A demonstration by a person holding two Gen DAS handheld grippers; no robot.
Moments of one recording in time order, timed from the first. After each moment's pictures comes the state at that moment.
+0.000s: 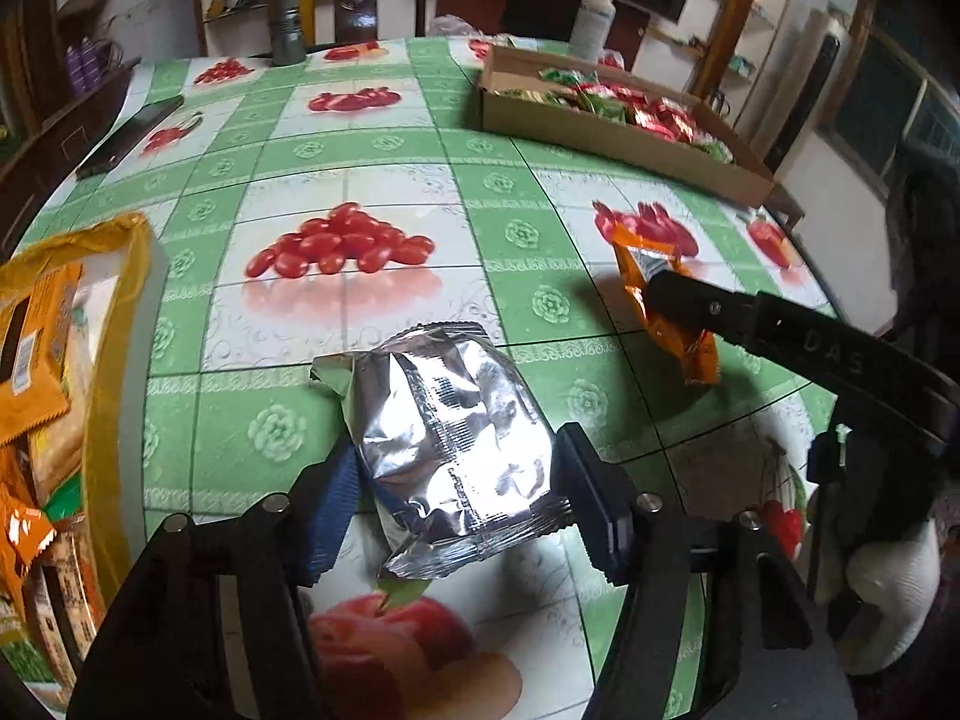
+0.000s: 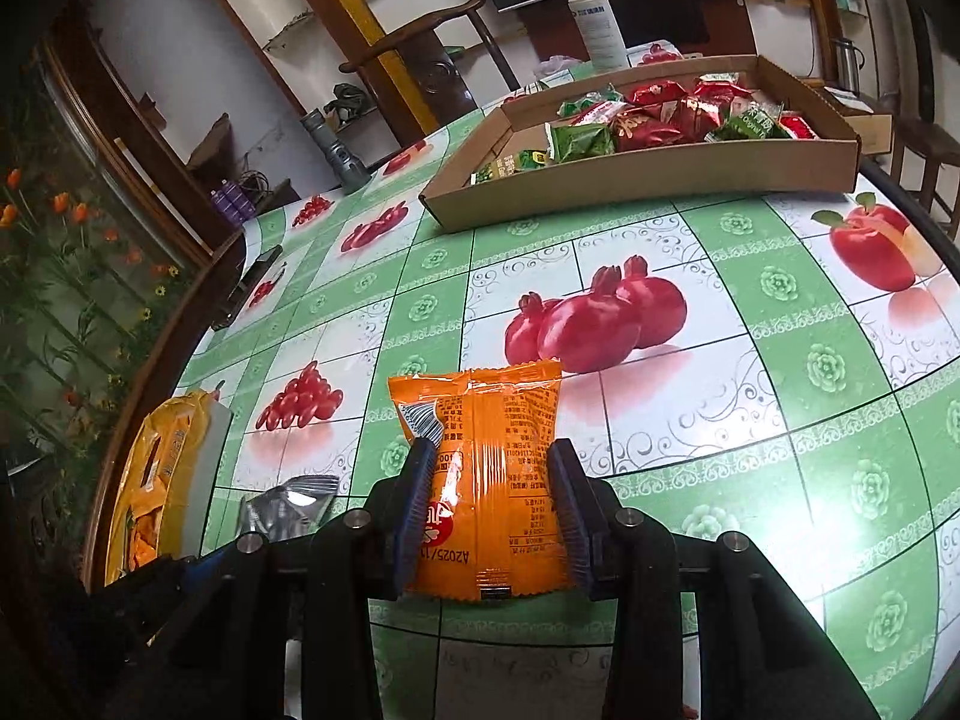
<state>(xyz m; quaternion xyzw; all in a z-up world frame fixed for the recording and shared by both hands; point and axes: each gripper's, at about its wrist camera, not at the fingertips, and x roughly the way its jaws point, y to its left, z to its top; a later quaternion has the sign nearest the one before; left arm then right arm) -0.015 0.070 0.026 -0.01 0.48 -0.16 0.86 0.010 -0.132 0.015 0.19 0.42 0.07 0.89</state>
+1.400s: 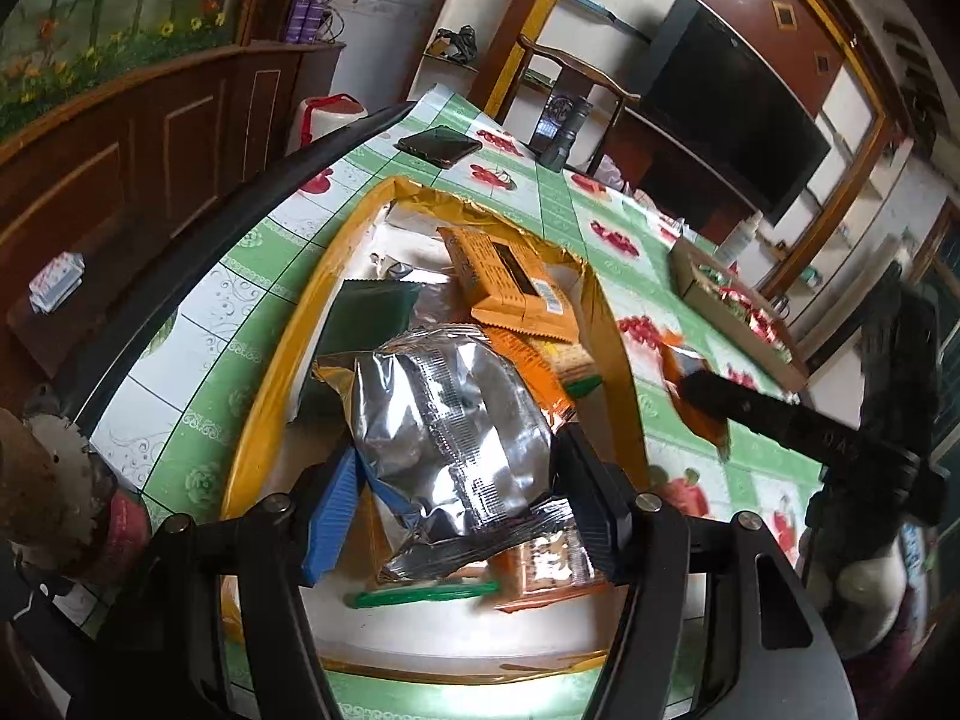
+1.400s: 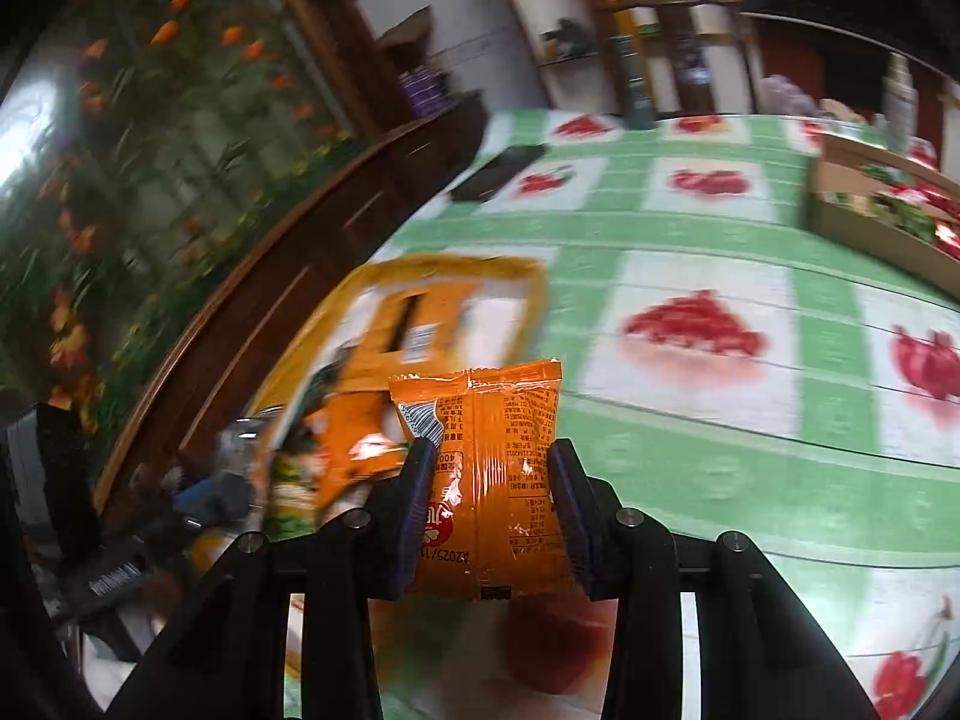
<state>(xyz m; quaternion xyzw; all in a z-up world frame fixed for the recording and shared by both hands) -0.112 0.309 0.050 -0.18 0.38 -0.04 0.91 -0.030 0.085 0.067 0.06 0.43 0.27 0.86</state>
